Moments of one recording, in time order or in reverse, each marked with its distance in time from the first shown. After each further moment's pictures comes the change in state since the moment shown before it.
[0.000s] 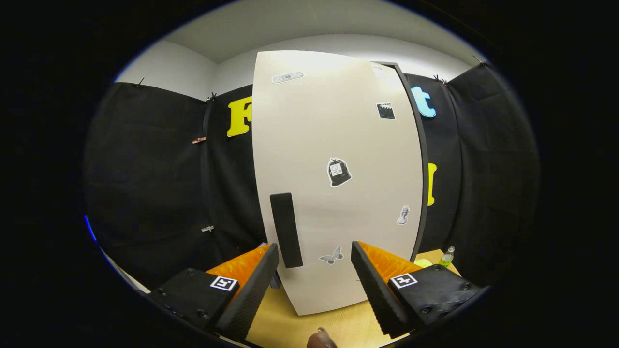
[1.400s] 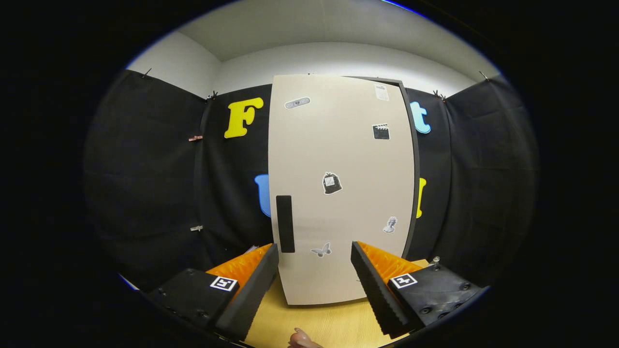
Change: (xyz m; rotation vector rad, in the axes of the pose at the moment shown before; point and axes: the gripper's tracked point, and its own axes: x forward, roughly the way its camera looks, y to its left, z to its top) arm -0.013 0.012 0.013 -0.076 -0.046 -0.057
